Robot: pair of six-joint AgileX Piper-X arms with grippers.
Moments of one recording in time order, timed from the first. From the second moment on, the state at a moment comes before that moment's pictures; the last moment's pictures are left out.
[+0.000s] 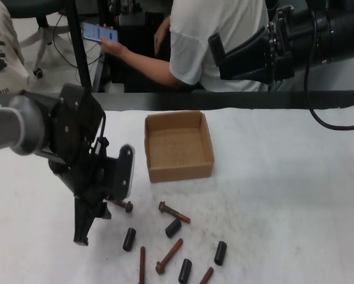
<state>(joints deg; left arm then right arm) -17.0 98.0 -54.9 35.6 4.1 84.1 14.3 85.2 -72.5 32.2 -58.3 -17.8</state>
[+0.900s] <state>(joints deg) -18.9 100.3 -60.9 36.3 5.1 85.1 14.3 85.2 -72.5 32.2 -59.6 -17.5</state>
